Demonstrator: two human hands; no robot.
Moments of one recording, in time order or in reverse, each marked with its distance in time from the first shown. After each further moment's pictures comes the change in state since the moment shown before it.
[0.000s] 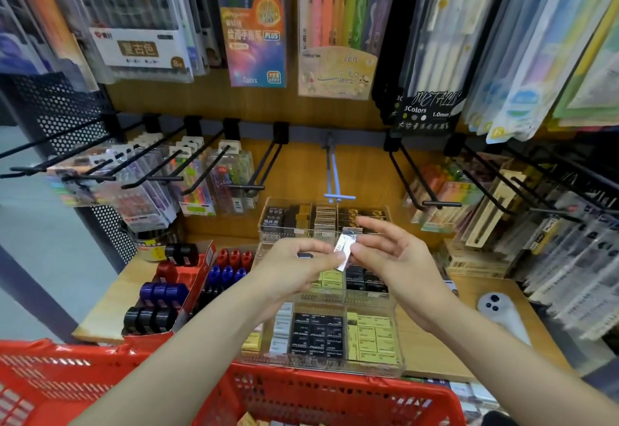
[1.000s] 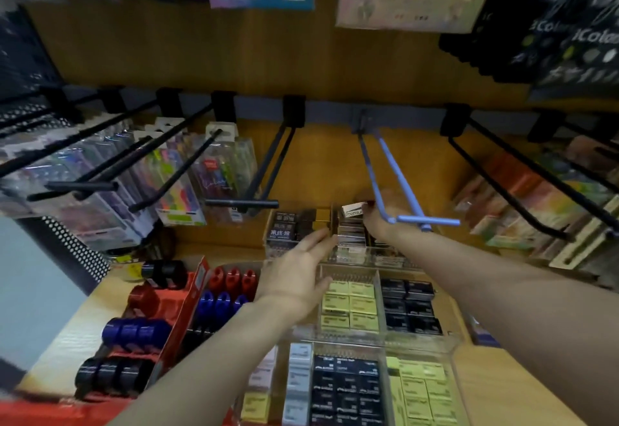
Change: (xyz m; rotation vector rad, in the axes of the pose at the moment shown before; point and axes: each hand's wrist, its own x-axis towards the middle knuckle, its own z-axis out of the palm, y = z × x) left_hand 0.130 -0.076 -0.050 1.031 0.179 0.306; right_hand 0.218 0.086 0.022 -1.073 0.025 0.180
